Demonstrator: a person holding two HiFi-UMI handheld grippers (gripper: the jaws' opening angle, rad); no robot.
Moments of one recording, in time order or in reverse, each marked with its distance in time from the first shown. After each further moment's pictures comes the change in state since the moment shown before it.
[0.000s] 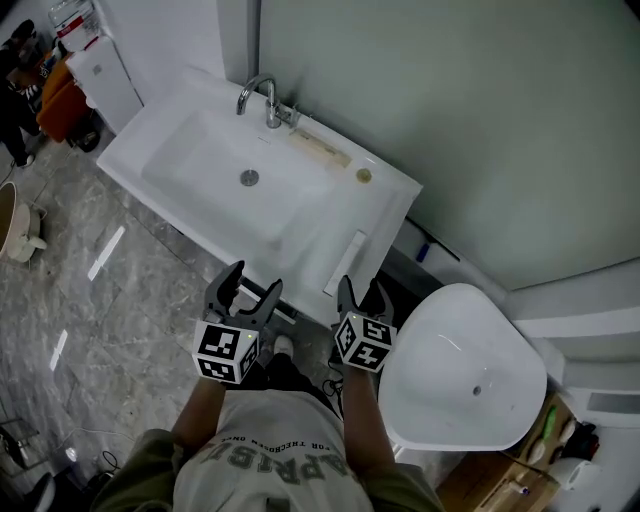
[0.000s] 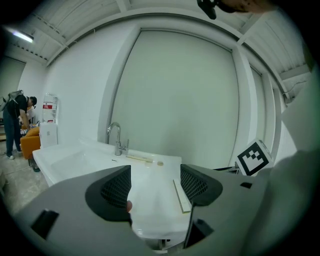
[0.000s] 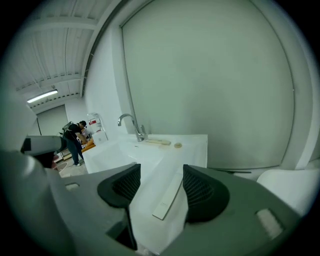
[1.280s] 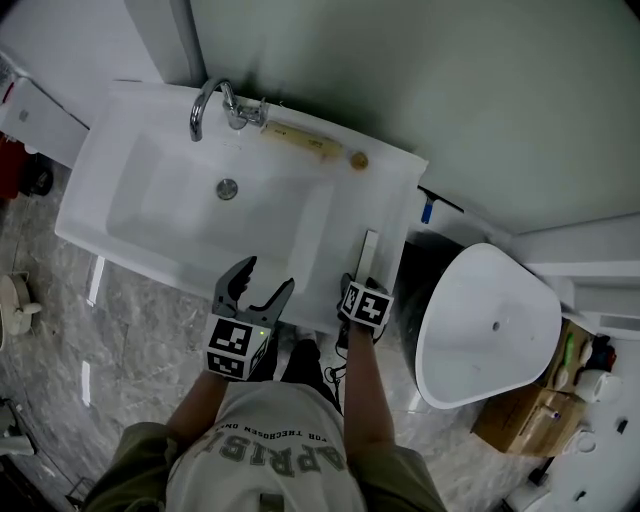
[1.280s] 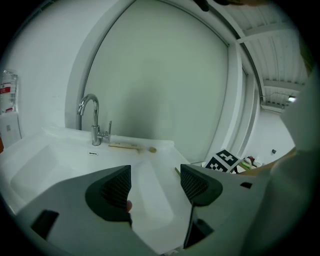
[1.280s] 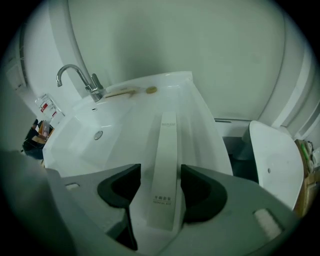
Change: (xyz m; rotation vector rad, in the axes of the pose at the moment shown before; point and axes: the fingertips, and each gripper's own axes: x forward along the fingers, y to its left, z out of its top) left arm 0.112 0.067 -0.013 0.089 0.235 -0.323; right arm 0.108 -0.027 -0.119 0.240 0.529 -0.371
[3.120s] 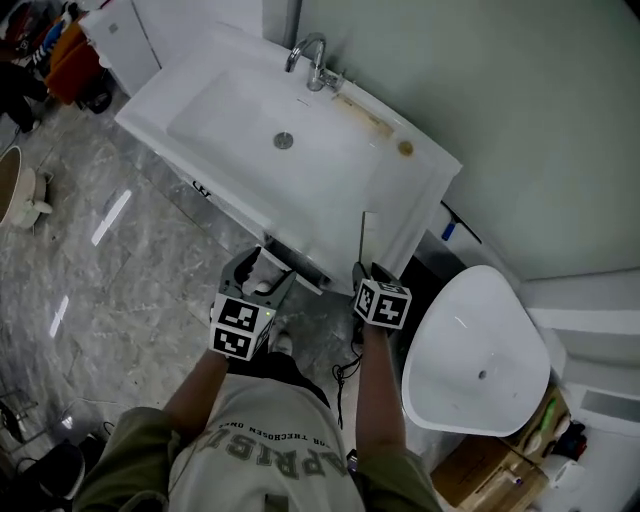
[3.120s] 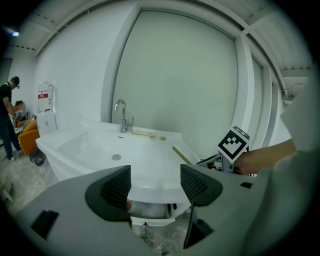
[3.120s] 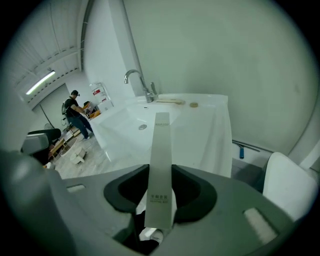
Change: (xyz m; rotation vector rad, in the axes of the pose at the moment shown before) left arm -0.104 -0.063 -0.101 -0.086 -0.016 0.265; right arm -0.074 0.029 -0.046 -0.373 -0.141 0.350
